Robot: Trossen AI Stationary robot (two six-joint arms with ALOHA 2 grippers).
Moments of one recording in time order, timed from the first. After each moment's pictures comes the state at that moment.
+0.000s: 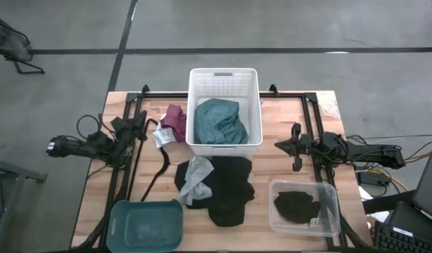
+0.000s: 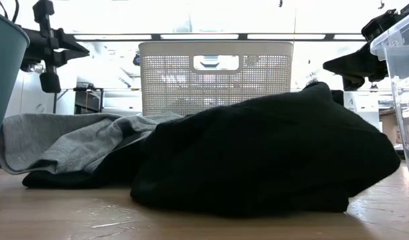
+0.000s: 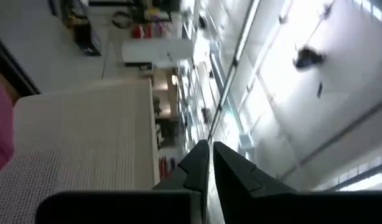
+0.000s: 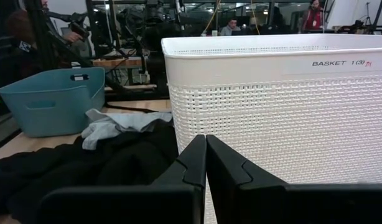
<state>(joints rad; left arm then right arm) -0.15 0.07 0.03 0.45 -1.07 -1.15 -0.06 0.04 0.01 0.01 0.05 0.06</state>
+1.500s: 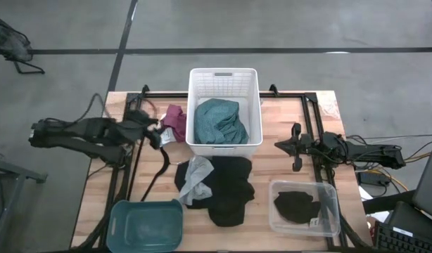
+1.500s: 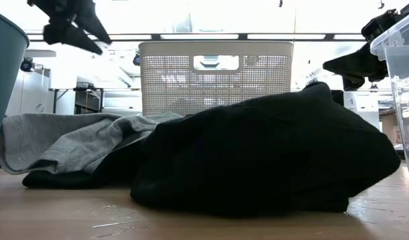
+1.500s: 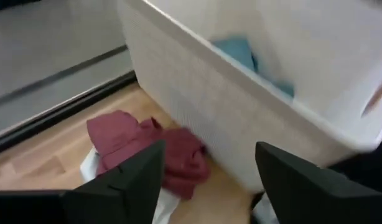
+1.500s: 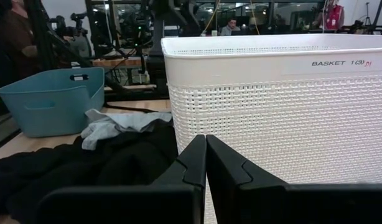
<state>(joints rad) -0.08 0.81 0.86 -0.84 -0.64 -0.65 -0.06 0.04 0.01 0.02 0.05 0.06</state>
